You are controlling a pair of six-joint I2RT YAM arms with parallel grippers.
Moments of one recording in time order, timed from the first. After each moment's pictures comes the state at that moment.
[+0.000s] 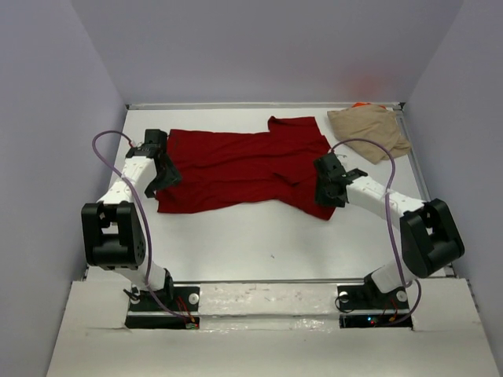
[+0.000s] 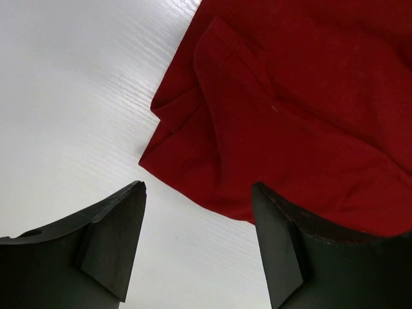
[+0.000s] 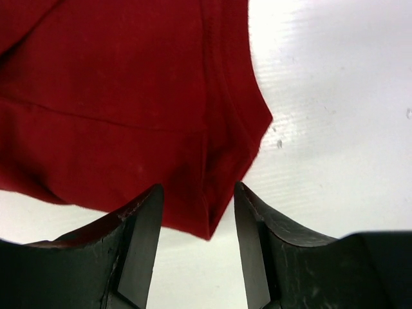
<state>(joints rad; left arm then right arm) -0.02 1.56 1.15 -0.78 -0.26 -0.55 0.45 1.52 0.94 -0.55 0.33 0.55</state>
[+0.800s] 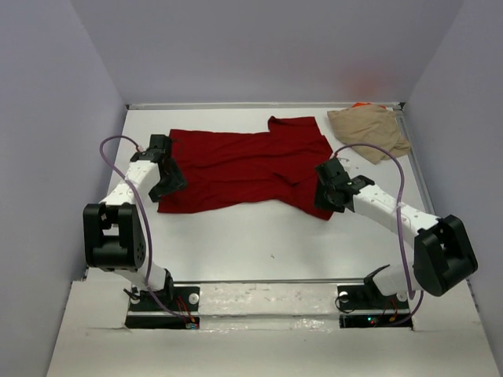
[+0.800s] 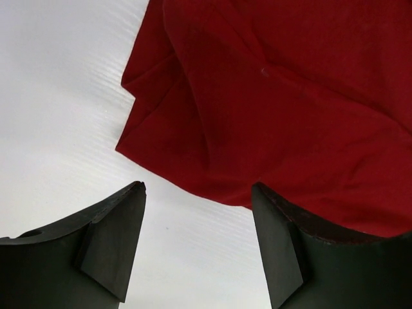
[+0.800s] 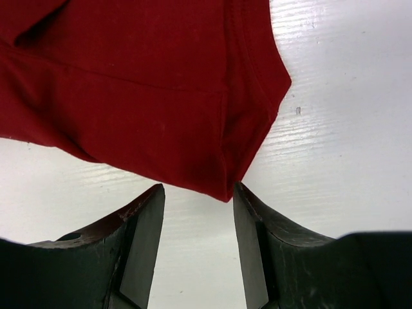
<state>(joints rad) -0.05 1.55 1.10 -0.75 -0.21 -0.54 0.50 1.38 0.89 -0.59 0.31 0.63</state>
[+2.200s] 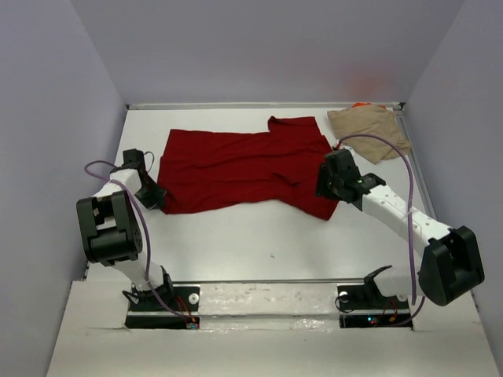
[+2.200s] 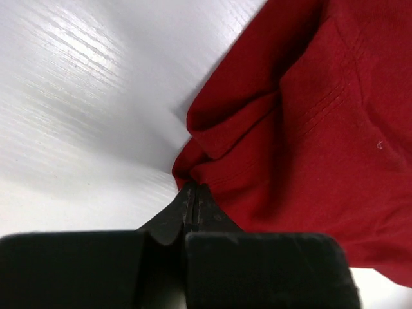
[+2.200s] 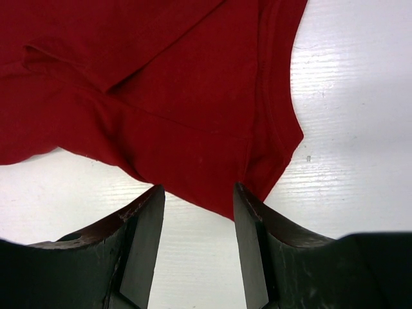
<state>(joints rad) 0.22 1.62 0.96 -0.60 0.03 -0.53 0.45 1.32 0.92 -0.49 0.24 0.53</state>
